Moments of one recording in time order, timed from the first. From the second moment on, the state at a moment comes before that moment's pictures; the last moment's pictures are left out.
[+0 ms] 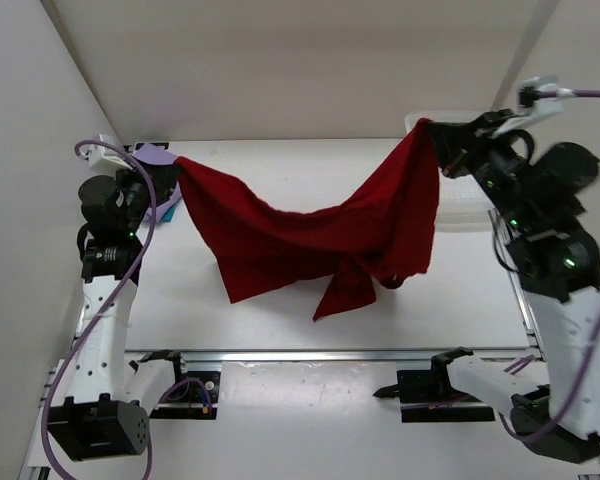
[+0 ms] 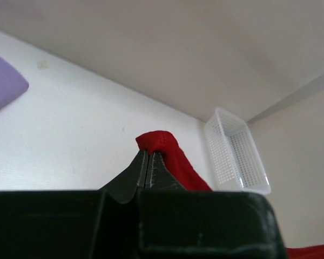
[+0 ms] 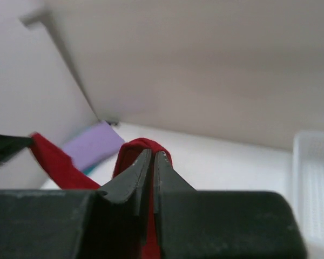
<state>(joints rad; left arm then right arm) 0.09 0.96 1.03 -0.09 0.27 -0.68 0.35 1.05 1.71 -0.50 -0.06 0.24</state>
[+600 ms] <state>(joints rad) 0.11 1.73 1.80 -0.14 0.34 -0.79 -0.02 1.96 2.40 -0.40 -0.53 0.52</state>
